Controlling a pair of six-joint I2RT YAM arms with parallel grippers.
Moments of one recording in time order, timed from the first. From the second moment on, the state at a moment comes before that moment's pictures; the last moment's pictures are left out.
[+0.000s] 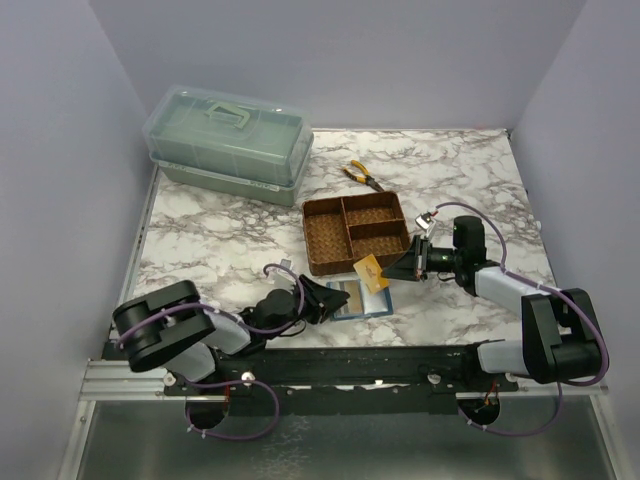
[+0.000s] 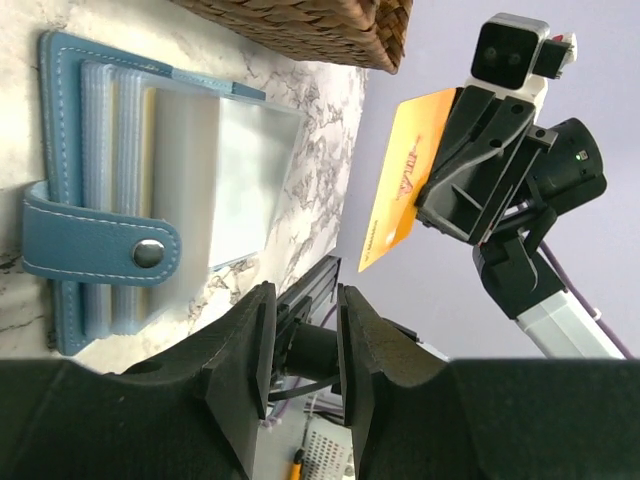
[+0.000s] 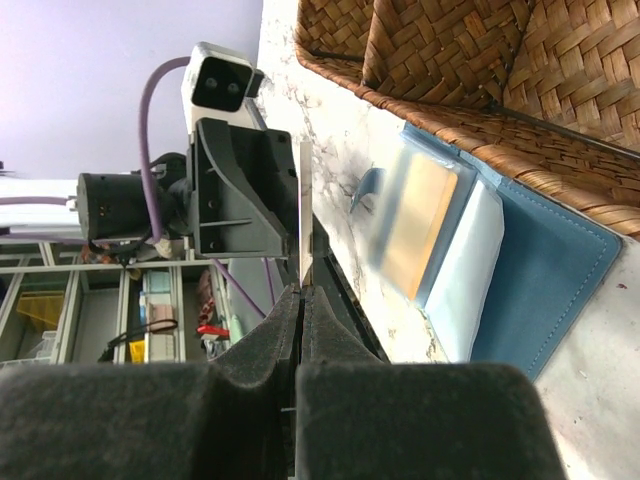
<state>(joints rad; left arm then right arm) -1.05 1.52 0.14 1.13 -0.15 -1.62 0.13 1.33 0.45 0.24 -1.13 0.66</state>
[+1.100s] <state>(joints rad) -1.05 1.12 0.21 0.73 -0.28 -1.43 0.13 1.33 0.45 0.31 -1.17 0.71</state>
